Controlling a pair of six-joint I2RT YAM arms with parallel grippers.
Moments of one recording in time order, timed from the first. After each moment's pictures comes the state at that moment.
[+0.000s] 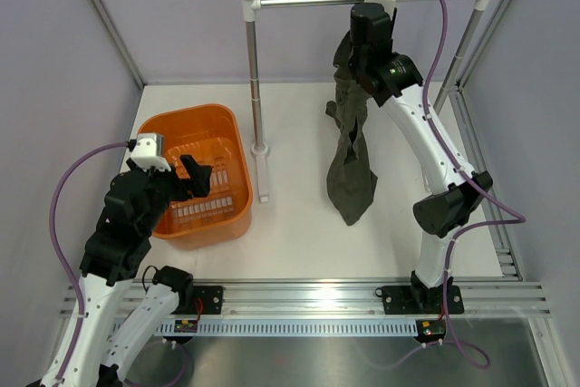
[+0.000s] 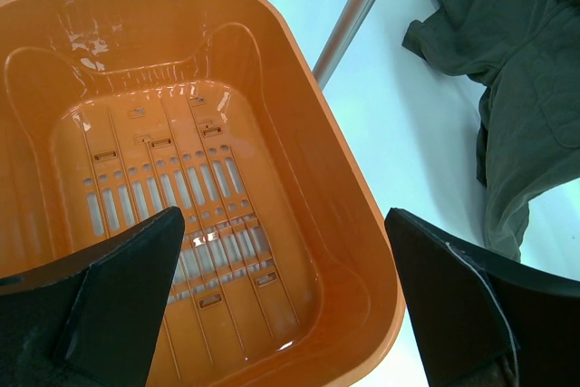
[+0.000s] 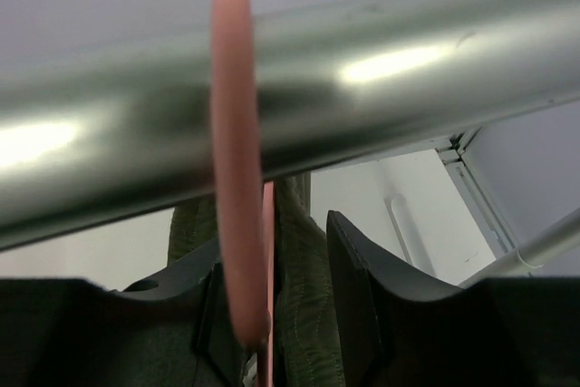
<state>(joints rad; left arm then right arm) -0.32 0.55 0.91 -0.63 -0.10 -0.28 0.50 1.90 2.25 -0.53 0.76 0.09</state>
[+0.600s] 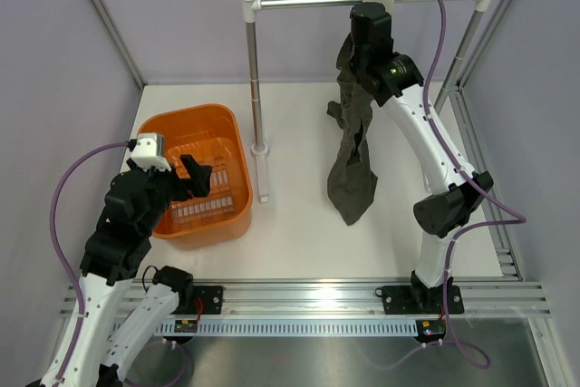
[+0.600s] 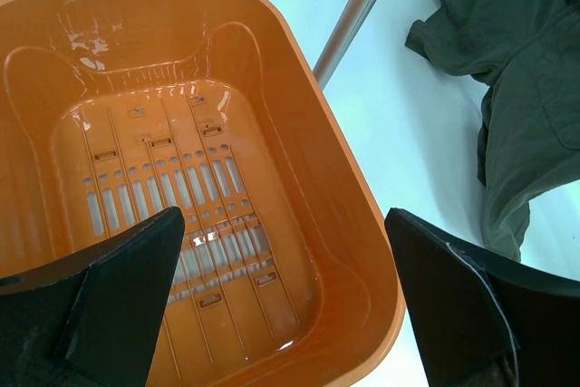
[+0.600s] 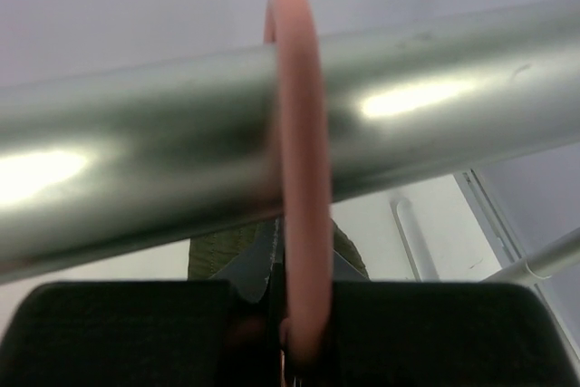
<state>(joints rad) -0.32 0.55 0.91 -0.63 -0.10 -0.28 0.50 1.90 2.25 -0.53 0.73 0.08</state>
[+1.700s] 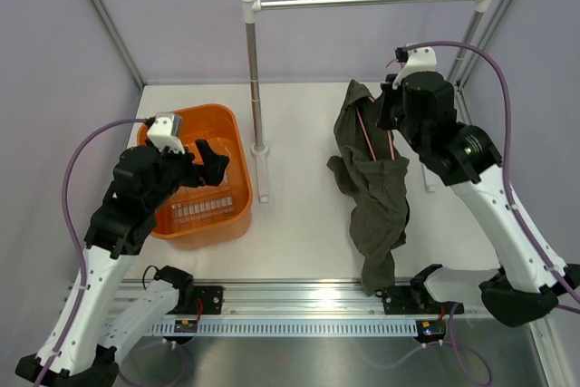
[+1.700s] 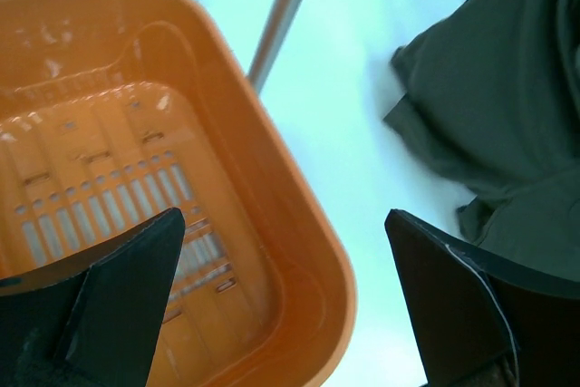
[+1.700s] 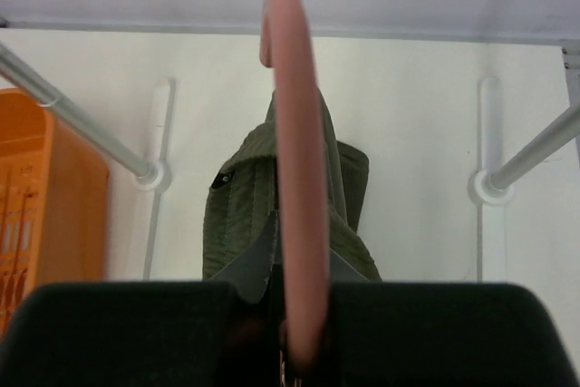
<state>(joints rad) -0.33 0.70 1.01 -0.62 0.04 -0.29 0.56 1.28 1.68 -0.75 0.37 0.24</state>
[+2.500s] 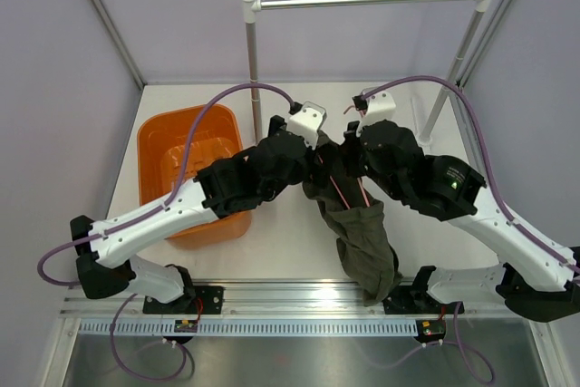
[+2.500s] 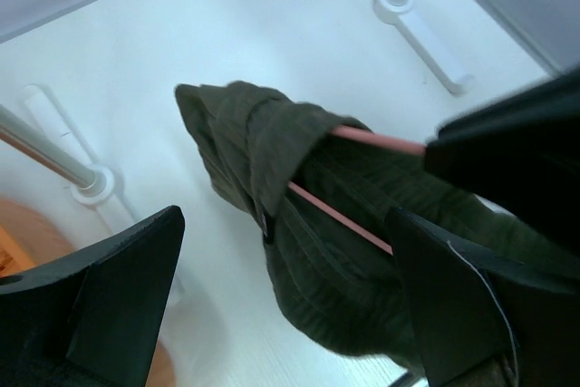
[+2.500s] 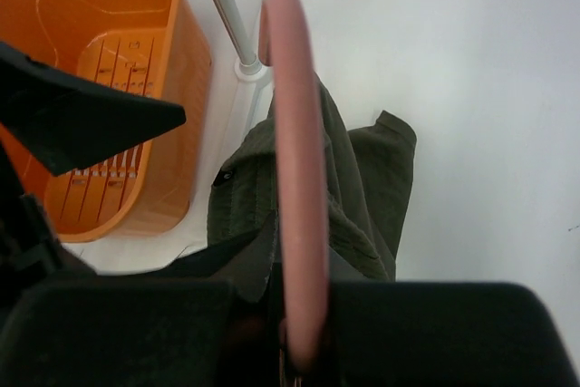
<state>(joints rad) -1.13 1.36 1.48 -0.54 -0.49 -0.27 1.00 1.18 1.56 -0.87 0.53 0.44</state>
